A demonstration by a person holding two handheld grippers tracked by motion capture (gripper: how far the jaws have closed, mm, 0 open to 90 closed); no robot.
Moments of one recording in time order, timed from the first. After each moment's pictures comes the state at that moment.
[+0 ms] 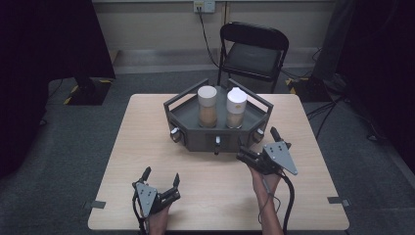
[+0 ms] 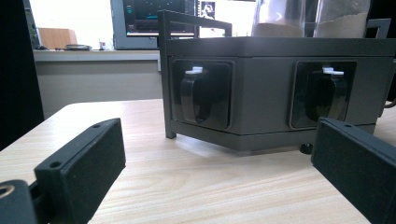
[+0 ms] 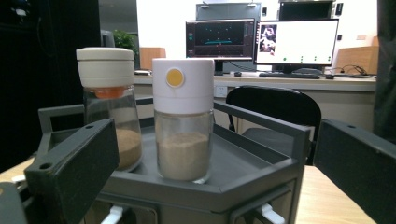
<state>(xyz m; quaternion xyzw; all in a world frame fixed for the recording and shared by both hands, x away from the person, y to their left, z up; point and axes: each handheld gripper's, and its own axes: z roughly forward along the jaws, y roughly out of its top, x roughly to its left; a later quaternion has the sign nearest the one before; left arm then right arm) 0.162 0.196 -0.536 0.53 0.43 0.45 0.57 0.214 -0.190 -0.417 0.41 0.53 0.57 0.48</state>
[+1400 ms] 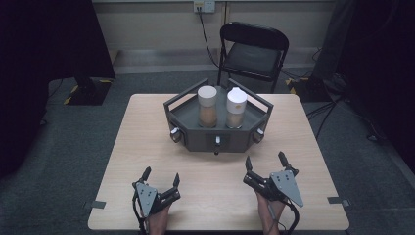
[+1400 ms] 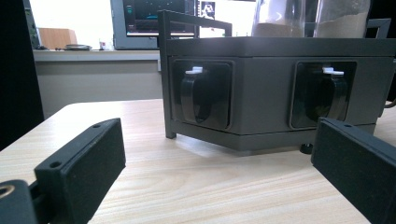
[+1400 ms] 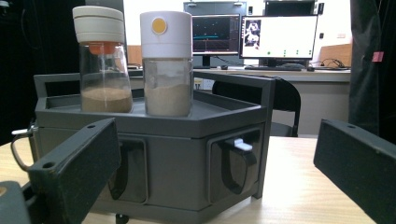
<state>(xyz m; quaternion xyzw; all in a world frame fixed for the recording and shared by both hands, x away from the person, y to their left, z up) 0.162 0.196 -0.536 0.53 0.43 0.45 0.57 0.166 -0.200 -0.469 0.43 0.51 0.56 0.49</state>
